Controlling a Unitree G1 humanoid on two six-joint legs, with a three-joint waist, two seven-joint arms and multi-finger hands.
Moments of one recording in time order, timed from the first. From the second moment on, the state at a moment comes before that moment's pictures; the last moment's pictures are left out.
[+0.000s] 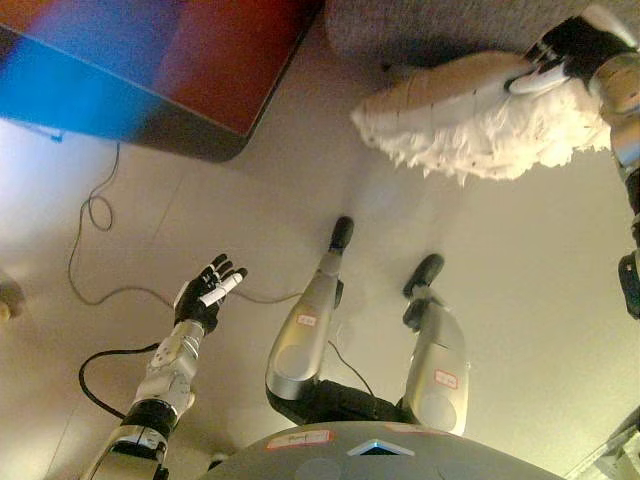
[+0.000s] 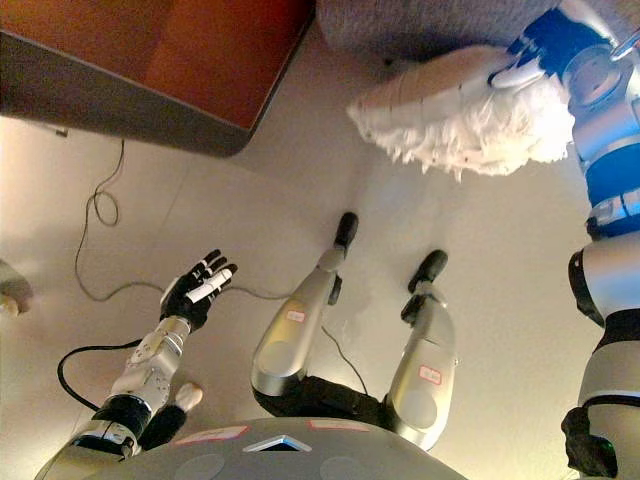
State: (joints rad) left arm 0.00 0.43 -0.20 0.77 -0.72 -0.19 -0.10; right arm -1.14 -0.87 0.62 0.94 -0.08 0.15 0.25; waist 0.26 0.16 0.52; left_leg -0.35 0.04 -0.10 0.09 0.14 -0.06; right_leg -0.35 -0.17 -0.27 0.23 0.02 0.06
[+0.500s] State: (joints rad) left arm 0.00 0.39 -0.11 0.95 -0.48 -0.14 -0.09; right arm -0.89 -0.94 0.52 0.60 -0.07 0.12 0.55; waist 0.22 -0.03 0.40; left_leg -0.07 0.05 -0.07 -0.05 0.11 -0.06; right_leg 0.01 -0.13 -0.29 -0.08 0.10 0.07
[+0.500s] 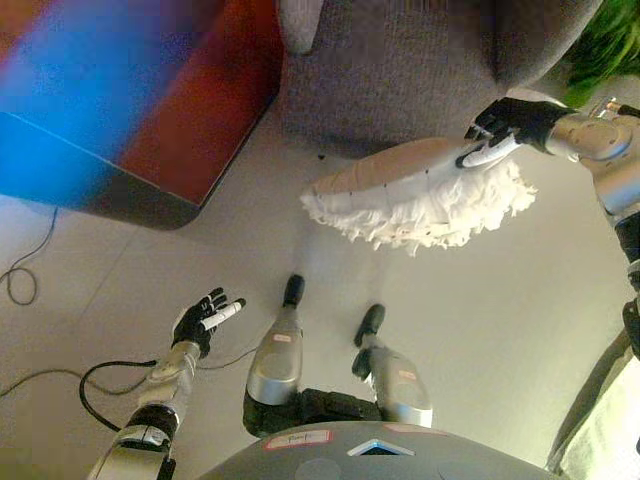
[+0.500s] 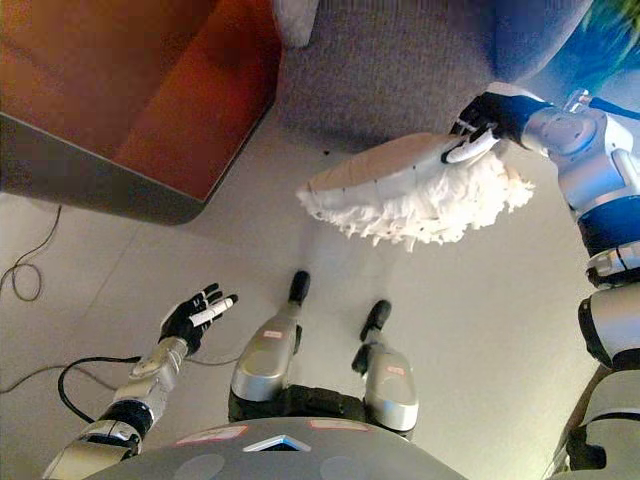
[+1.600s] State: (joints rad) left arm 0.08 0.31 -0.14 1.18 -0.39 -0.12 -0.12; right arm -1.13 -0.88 0.50 1.11 0.44 0.39 0.26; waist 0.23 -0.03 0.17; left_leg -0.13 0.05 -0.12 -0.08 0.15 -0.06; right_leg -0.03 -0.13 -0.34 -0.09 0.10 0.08
